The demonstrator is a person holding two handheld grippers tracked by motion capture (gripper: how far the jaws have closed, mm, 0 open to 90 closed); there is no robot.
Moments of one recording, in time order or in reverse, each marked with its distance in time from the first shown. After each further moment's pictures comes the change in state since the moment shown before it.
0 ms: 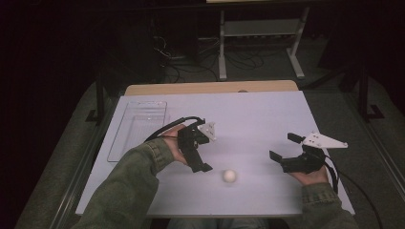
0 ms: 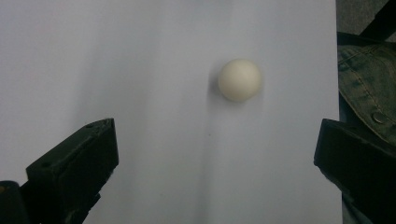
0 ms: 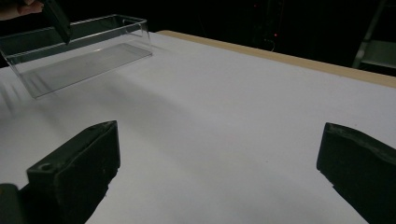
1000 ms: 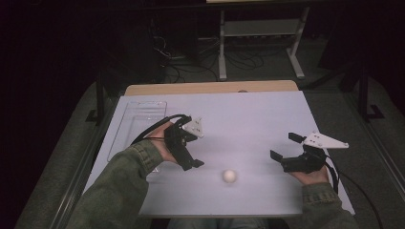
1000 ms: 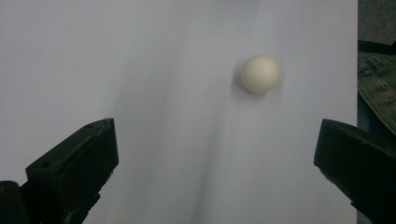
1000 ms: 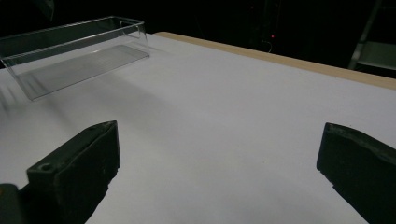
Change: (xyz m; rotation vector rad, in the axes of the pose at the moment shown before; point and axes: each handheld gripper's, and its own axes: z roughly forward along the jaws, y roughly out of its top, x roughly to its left) left arm -0.008 -0.018 -0.027 -0.051 0.131 -0.020; right arm -0.001 0.000 -0.001 -0.003 -0.010 -0.002
